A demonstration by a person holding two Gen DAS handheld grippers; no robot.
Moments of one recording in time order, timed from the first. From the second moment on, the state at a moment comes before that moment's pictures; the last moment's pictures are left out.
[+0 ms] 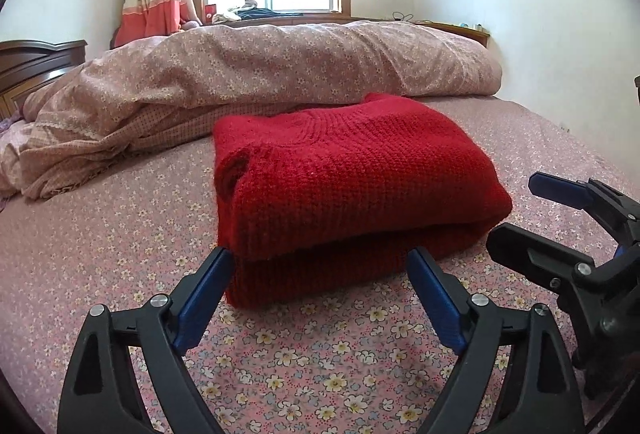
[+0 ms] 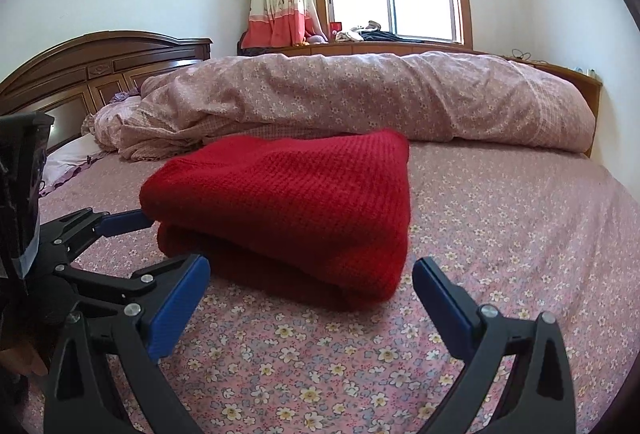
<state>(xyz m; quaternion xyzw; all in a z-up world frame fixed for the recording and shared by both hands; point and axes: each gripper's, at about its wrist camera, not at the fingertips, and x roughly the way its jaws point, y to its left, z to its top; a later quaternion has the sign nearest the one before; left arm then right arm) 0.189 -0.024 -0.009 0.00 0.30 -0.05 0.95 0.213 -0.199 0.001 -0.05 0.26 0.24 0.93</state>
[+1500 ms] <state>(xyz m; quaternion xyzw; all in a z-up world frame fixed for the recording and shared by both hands) 0.186 -0.024 -0.009 0.00 0.29 -0.04 0.96 0.212 -0.197 0.000 -0.05 0.27 0.24 0.93</state>
